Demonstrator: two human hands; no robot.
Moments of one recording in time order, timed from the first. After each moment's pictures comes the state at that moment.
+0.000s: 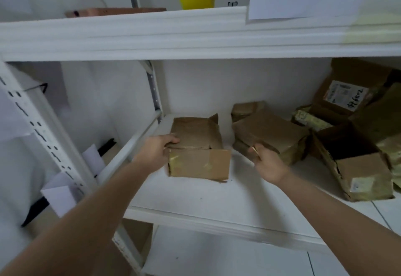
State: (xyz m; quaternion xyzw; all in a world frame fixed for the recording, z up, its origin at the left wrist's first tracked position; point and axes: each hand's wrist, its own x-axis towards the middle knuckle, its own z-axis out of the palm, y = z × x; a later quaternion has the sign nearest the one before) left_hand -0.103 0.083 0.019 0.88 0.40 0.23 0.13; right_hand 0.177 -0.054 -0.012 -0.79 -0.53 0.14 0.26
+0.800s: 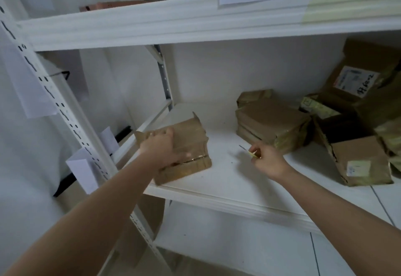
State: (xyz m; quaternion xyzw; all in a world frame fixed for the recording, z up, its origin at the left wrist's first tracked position) left_hand -0.100 0.022 0.026 0.83 0.56 0.00 0.00; right_hand 0.168 -0.093 -0.022 -0.76 -0.53 0.21 0.31
